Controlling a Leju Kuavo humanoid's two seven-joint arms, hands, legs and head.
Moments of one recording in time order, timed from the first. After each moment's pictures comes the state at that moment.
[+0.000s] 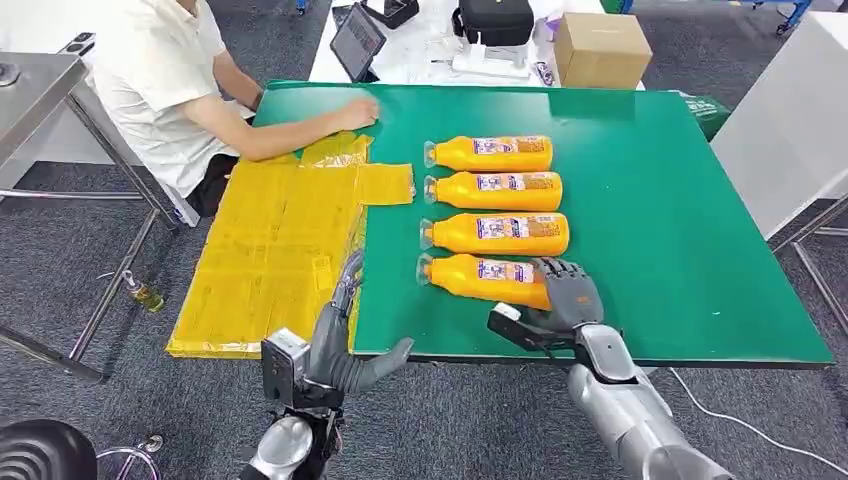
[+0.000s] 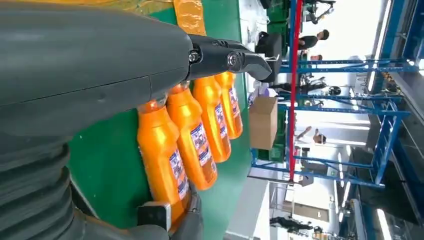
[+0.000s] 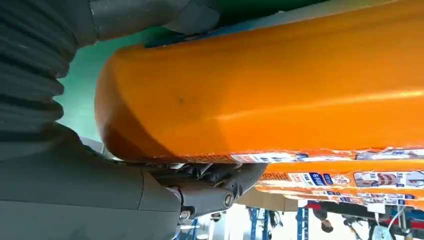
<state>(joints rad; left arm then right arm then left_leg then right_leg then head) -0.11 -0.20 -0.48 -1.30 0.01 0.20 -0.53 -0.47 -0.14 0.36 -0.61 1.11 -0.47 -0.16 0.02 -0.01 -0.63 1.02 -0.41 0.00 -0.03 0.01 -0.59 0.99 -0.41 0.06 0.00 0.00</state>
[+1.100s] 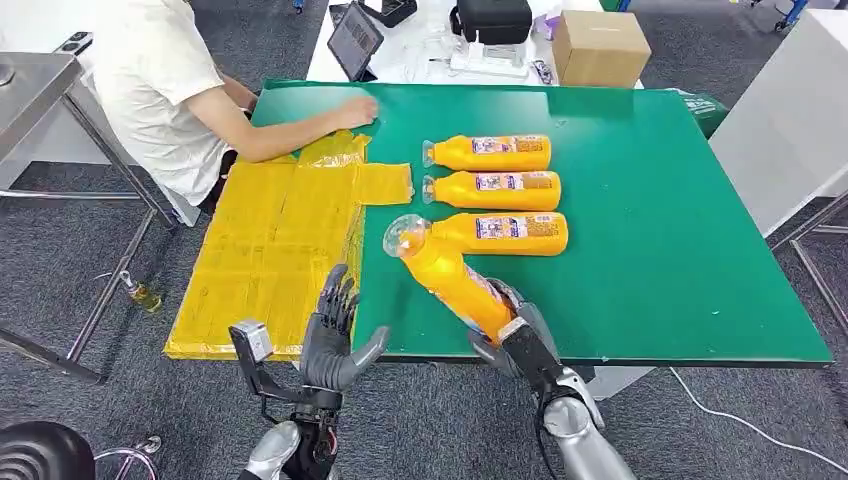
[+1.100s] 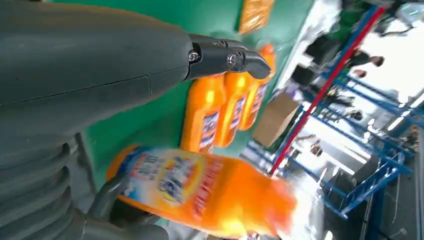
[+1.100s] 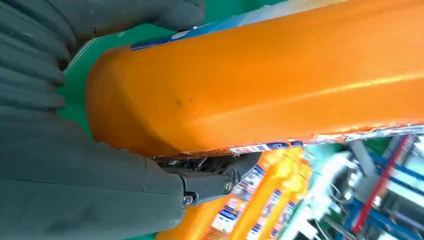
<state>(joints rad) -0.08 -0.21 -0.46 -1.27 0.49 0.12 -0.45 -0.15 0.00 0.27 -1.10 0.29 -0.17 -0.56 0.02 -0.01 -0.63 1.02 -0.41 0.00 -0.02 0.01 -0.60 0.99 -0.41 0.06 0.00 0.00</state>
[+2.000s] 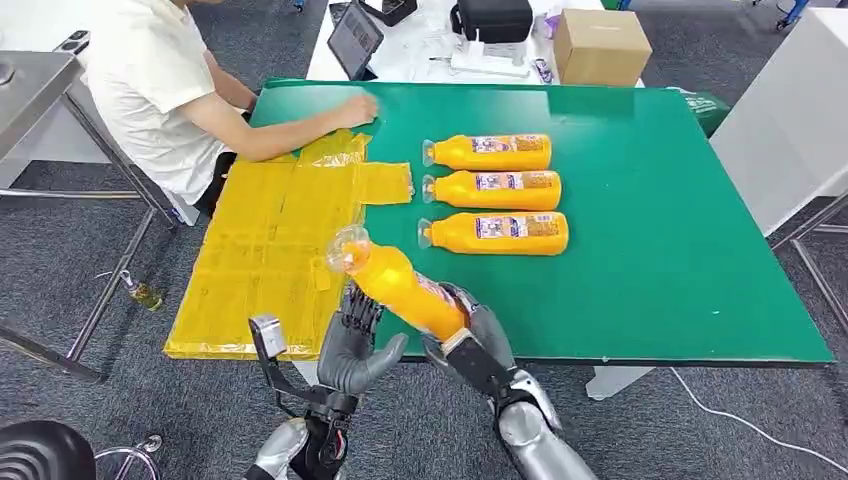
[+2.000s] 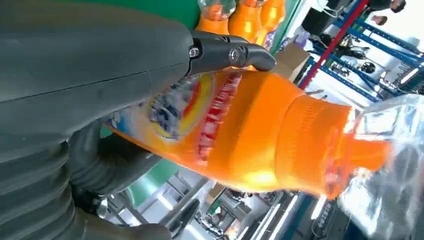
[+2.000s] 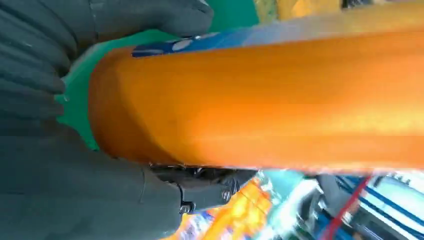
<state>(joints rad) -0.11 -0.21 -0.51 -1.24 0.55 -0.02 -0.43 -0.18 0.08 0.41 -1.05 0.38 -0.23 -0.55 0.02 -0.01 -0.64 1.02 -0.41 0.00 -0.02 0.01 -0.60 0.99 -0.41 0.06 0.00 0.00</state>
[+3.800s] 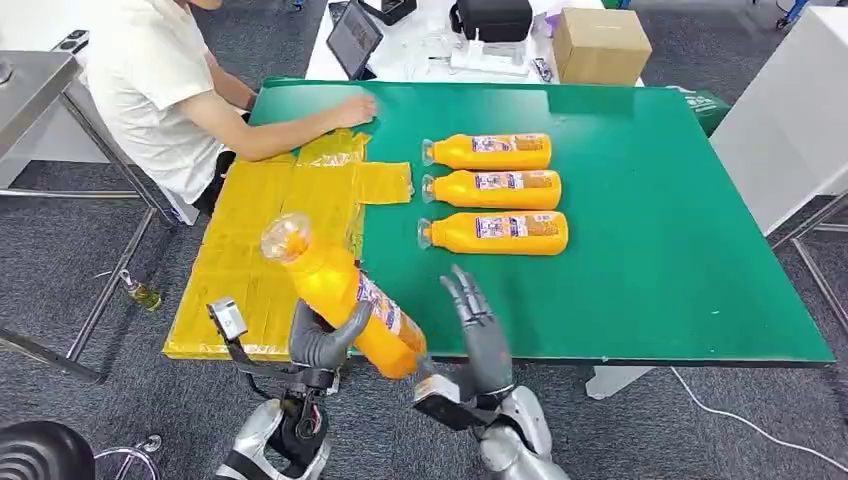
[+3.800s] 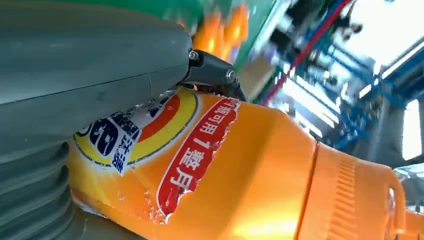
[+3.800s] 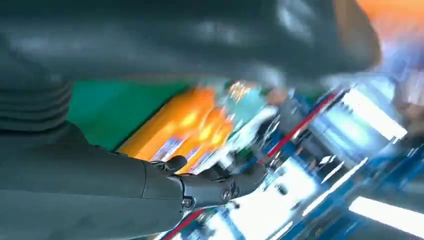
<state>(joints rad) -0.13 -0.20 -0.42 -1.32 0.55 0.03 -0.44 -0.14 0.11 0.44 -1.04 0.62 -0.70 -0.69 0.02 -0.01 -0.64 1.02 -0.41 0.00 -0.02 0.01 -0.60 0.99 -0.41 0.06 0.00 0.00</state>
